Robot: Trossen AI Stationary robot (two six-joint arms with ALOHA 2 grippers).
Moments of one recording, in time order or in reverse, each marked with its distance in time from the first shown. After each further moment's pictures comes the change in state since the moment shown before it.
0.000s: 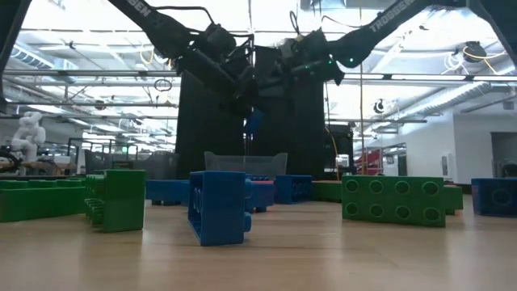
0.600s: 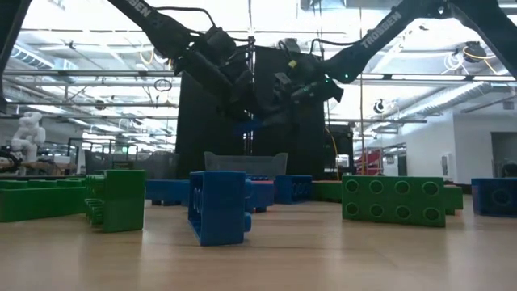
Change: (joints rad) left arm 0.000 0.000 0.000 -0.069 -0.010 0.026; right arm -0.030 0.095 -0.001 -0.119 0.032 -0.014
